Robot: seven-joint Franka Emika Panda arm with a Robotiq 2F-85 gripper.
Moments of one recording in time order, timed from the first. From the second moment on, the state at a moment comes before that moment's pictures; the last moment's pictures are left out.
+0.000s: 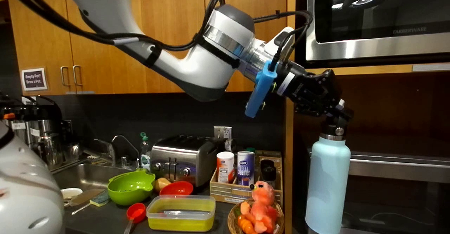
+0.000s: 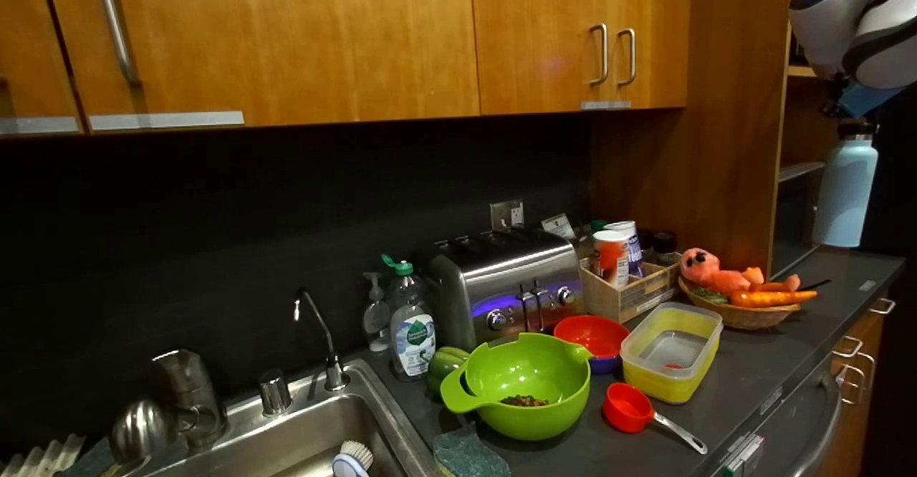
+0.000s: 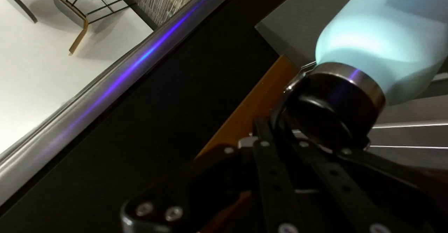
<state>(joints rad) -0.26 -0.45 -0.40 -2.37 -1.32 2.31 0.77</state>
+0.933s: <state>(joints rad) -0.31 -0.38 -0.41 -2.37 -1.19 2.38 0.73</state>
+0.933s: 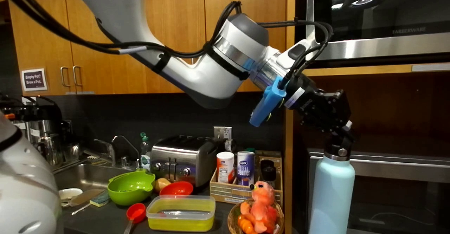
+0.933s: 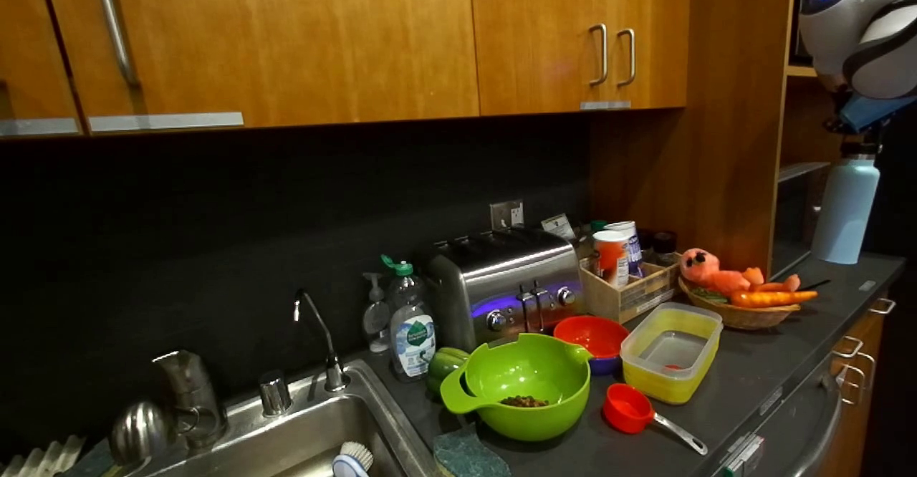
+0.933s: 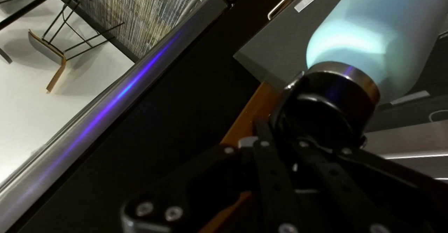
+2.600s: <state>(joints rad) -0.34 -0.19 -0.40 -2.30 -1.09 2.45 0.65</state>
